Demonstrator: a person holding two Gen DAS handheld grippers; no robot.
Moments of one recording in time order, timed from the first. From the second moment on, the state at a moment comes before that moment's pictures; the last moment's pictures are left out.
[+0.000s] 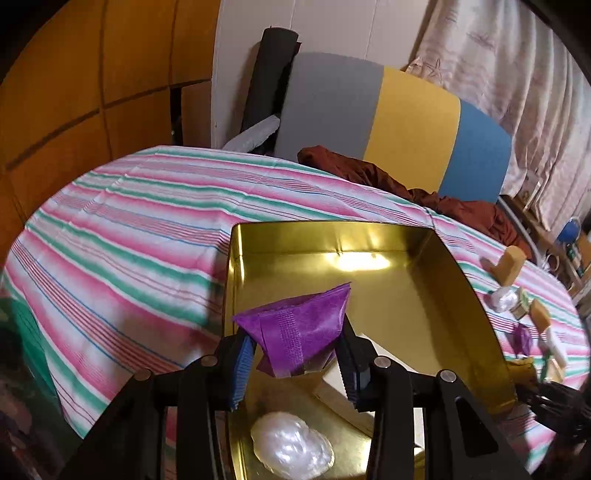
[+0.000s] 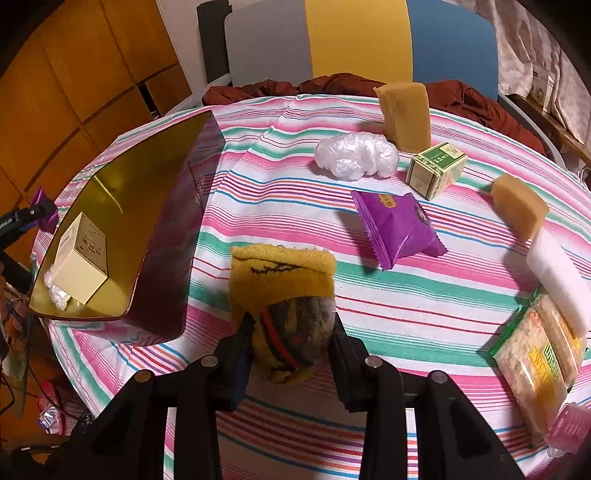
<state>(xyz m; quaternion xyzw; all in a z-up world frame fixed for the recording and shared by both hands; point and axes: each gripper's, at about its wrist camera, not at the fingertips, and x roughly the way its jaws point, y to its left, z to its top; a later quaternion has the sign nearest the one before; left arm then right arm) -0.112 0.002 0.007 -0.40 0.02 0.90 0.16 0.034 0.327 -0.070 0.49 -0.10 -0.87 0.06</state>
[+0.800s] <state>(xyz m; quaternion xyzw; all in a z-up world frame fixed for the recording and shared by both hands) -0.076 0.006 0.035 -0.36 0.01 0.91 0.18 0.030 0.326 -0.042 0.45 -0.09 -0.89 0.01</state>
